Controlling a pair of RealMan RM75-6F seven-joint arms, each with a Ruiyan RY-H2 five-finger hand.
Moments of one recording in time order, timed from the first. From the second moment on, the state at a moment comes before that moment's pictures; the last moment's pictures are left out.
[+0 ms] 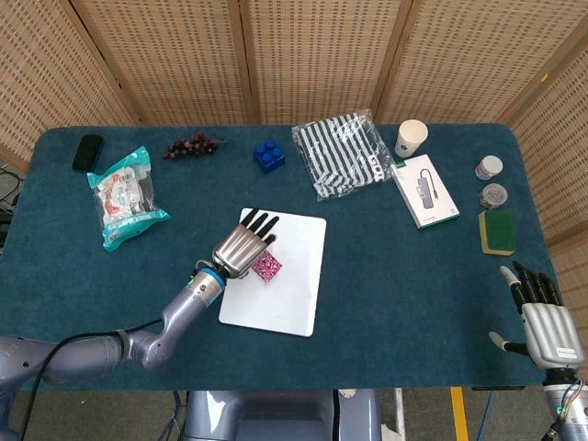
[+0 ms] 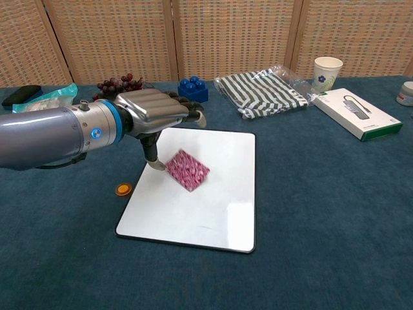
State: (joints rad) left arm -0.99 -1.66 -0.17 -1.37 0.95 0.81 0.81; right arm 0.10 -1.08 0.06 -1.66 -1.43 1.38 -0.06
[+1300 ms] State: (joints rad) left arm -0.72 -1.55 0.00 -1.41 1.23 0.98 0.37; right arm 0.10 -1.07 0.05 -1.67 -1.43 1.37 -0.05
